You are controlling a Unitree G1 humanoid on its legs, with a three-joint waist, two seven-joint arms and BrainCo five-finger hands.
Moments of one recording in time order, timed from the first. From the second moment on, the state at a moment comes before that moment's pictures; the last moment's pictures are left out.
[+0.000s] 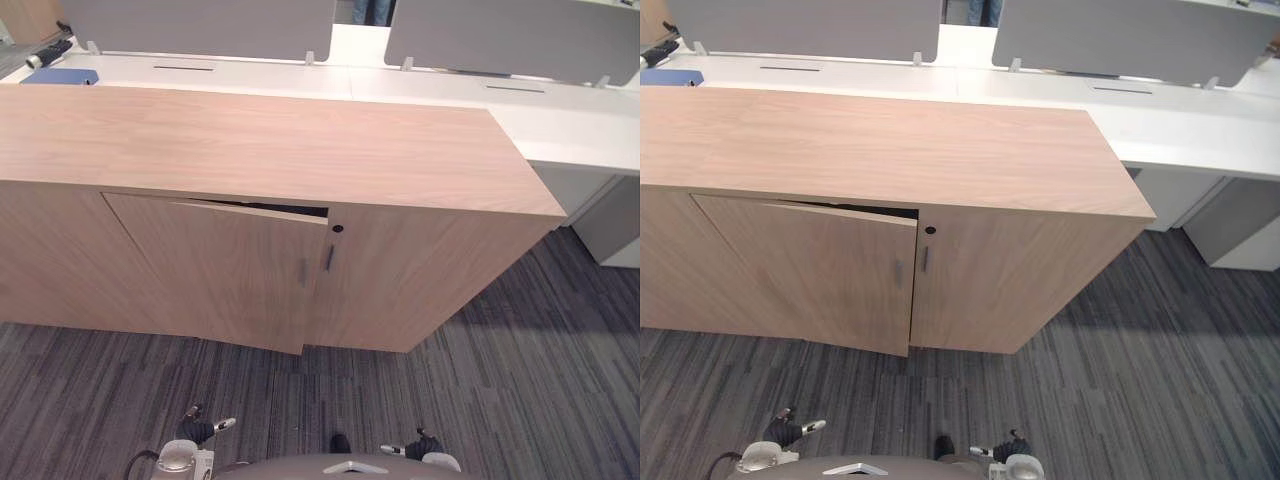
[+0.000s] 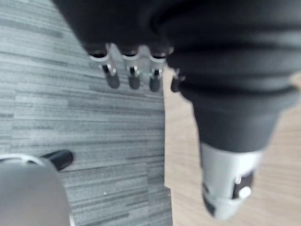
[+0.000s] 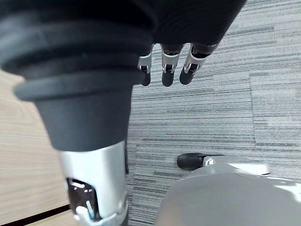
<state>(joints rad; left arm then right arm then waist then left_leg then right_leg) 0.11 0.13 0.07 0.97 0.08 -0.04 0.08 0.07 -0.10 -0.15 1.04 -0.10 0.00 -0.15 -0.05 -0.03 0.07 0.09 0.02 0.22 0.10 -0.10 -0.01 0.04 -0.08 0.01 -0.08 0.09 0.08</state>
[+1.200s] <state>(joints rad) 0.13 0.10 0.15 1.01 0.04 -0.03 0.10 0.07 -0.11 -0.17 1.08 -0.09 0.01 -0.15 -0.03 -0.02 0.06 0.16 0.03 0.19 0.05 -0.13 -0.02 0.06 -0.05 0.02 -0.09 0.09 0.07</state>
